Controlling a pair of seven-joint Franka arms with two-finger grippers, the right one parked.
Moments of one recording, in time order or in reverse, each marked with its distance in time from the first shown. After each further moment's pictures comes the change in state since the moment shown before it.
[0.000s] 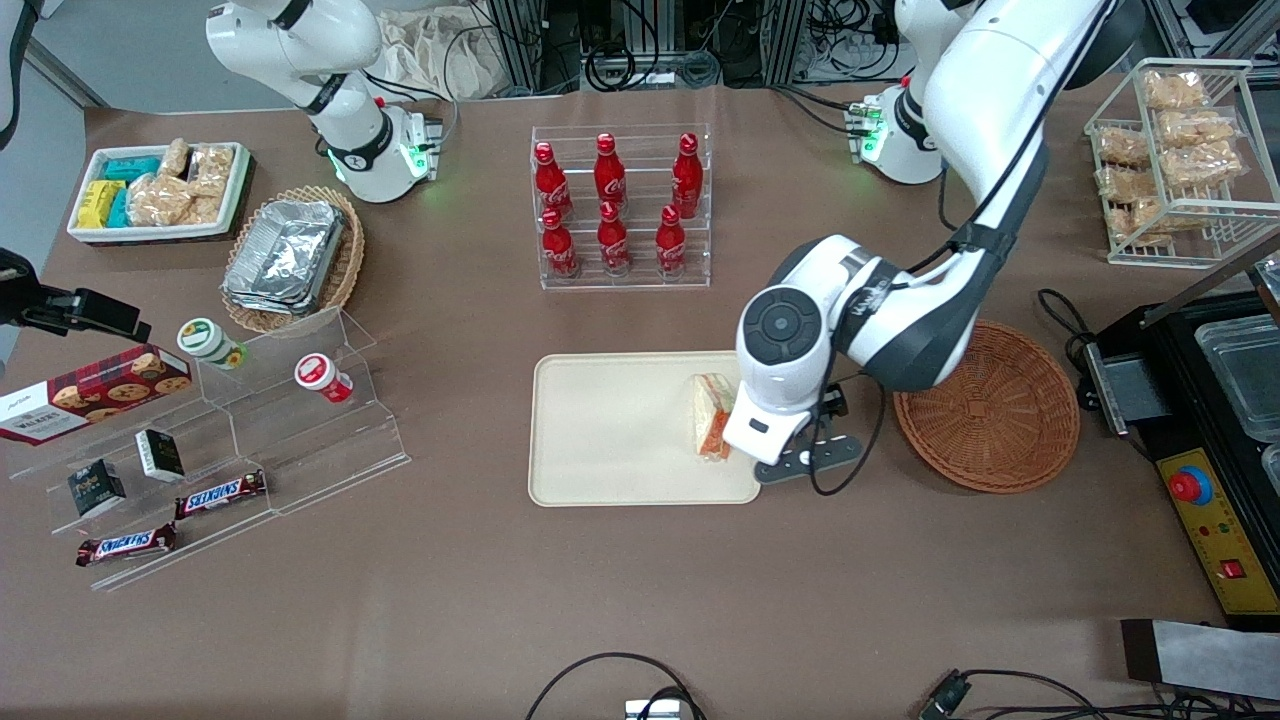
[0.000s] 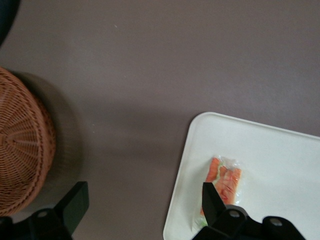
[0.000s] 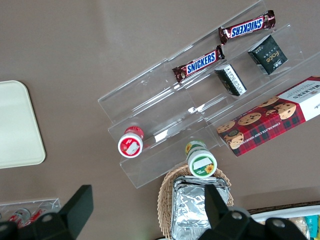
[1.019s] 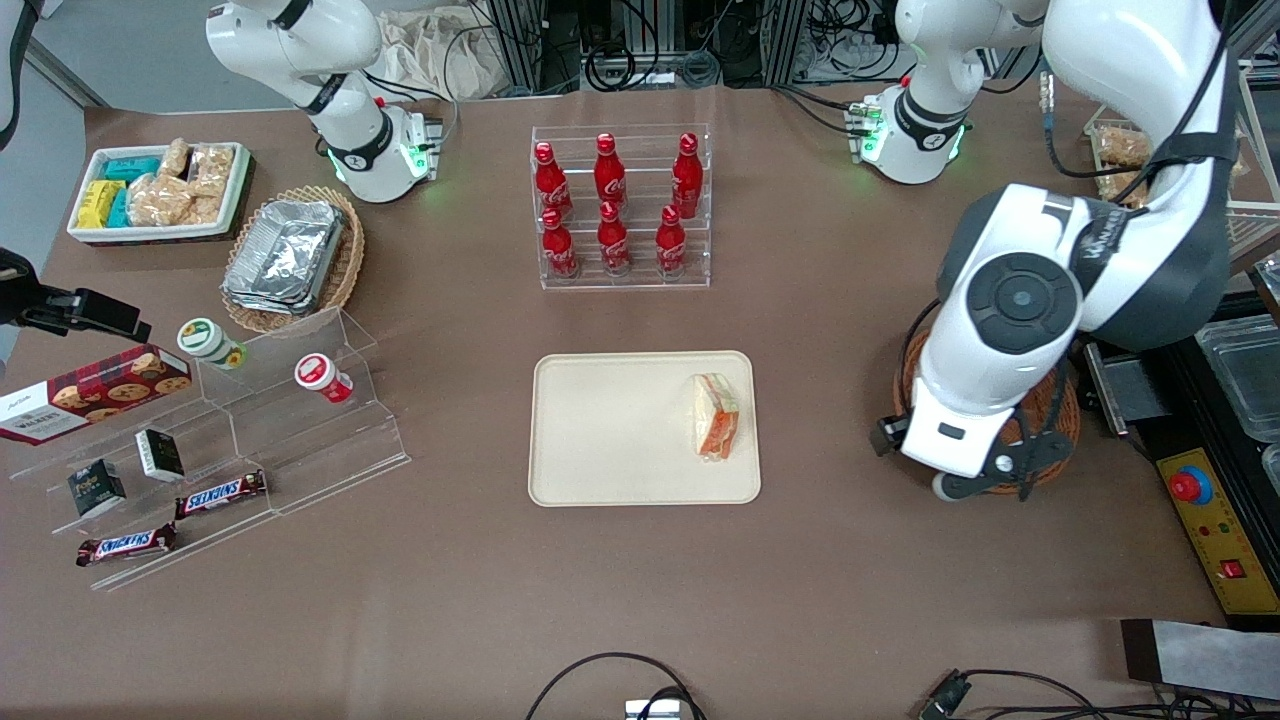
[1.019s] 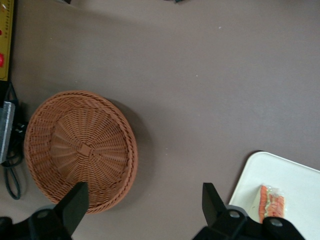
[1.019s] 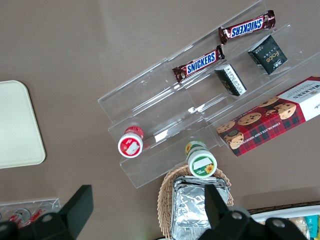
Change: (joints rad) arm 0.205 -0.160 0.003 0.045 -0.067 -0.154 0.174
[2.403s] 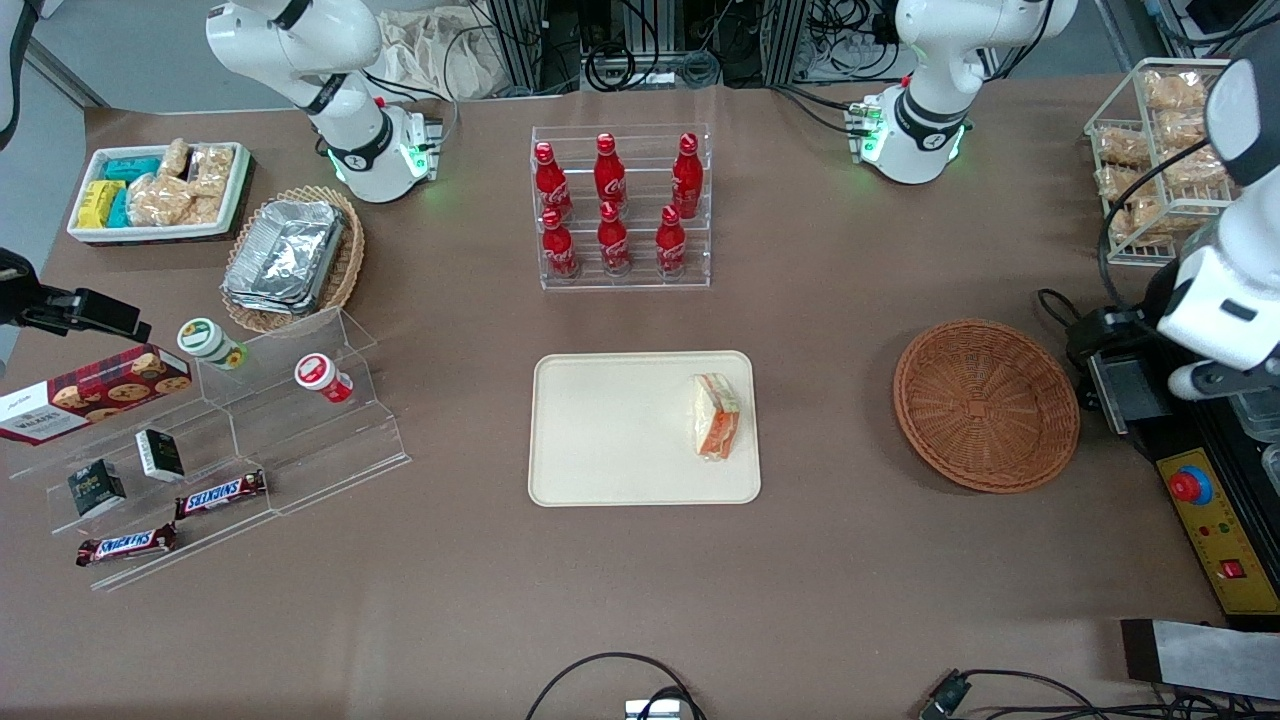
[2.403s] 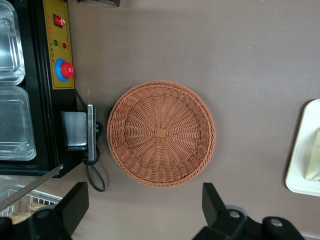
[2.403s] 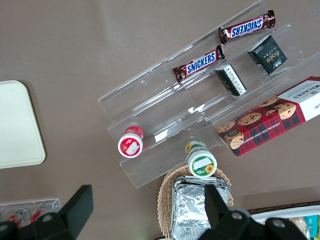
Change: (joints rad) arm 0.004 -0.383 0.393 -0.219 -0.269 -0.070 0.605
